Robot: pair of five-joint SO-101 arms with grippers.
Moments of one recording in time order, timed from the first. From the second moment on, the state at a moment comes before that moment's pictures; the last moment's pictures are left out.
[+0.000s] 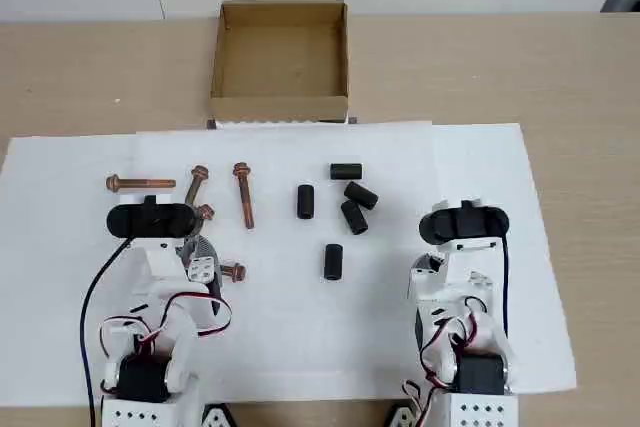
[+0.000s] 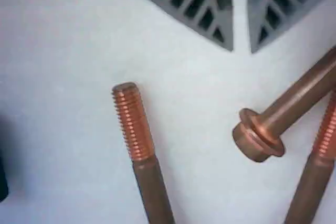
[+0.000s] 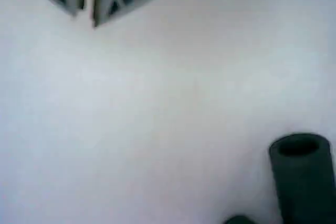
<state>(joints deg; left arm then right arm) 0.7 -103.7 93.9 59.4 11.6 -1.1 -103.1 94.9 59.9 -1.9</state>
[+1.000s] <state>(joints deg) 4.6 -97.7 61.5 74.2 2.6 -1.1 -103.1 94.9 59.9 -1.9</state>
